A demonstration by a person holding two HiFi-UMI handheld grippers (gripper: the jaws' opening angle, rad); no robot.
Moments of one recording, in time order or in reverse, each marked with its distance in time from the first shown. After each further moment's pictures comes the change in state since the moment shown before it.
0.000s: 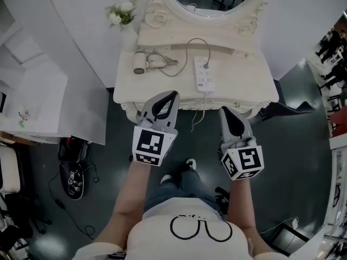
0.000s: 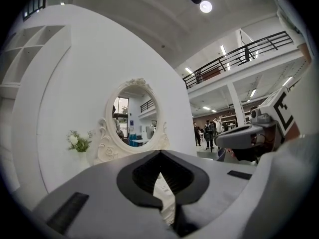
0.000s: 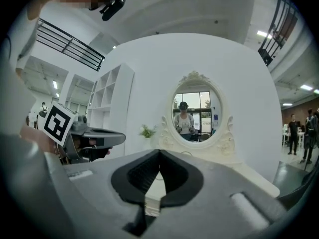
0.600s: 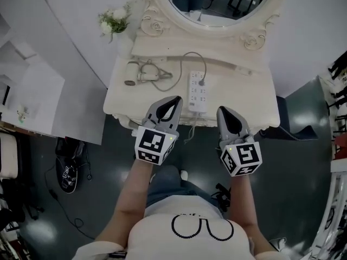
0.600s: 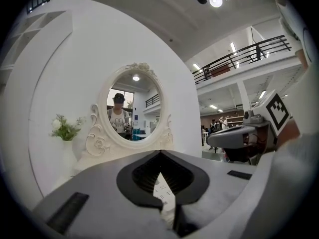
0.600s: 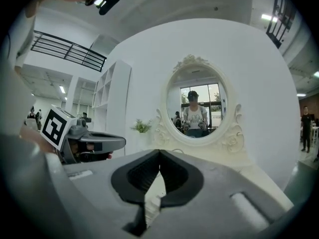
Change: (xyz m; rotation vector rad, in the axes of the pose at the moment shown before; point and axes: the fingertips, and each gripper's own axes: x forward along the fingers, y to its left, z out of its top) left arm 0.131 -0.012 -0.030 -0.095 0.050 0.037; right arm 0.088 -0.115 -0.024 0.024 0.059 0.130
